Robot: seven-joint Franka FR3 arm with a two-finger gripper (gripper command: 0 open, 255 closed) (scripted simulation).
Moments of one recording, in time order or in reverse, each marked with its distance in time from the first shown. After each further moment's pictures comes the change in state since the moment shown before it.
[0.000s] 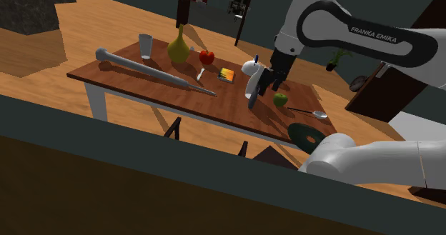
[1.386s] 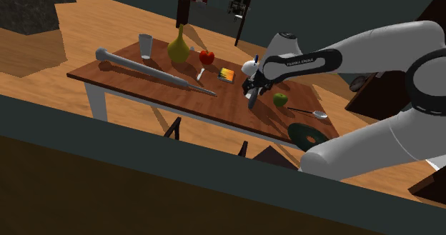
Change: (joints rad) arm -0.266 0.400 -0.051 -0.145 -0.202 0.810 0.280
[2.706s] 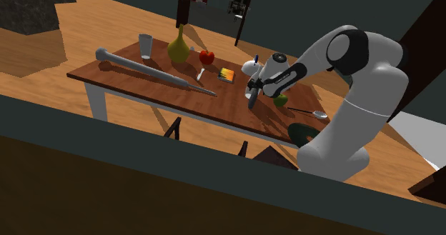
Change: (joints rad) arm -0.228 0.569 -0.101 0.285 -0.436 0.513 0.565
